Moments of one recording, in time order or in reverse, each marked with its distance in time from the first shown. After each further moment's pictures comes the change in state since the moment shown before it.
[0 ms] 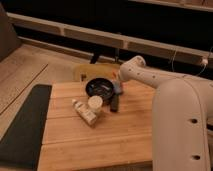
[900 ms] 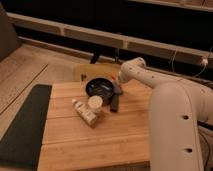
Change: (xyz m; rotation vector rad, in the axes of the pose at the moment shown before) arm 0.008 0.012 0.033 -0.087 0.063 -0.079
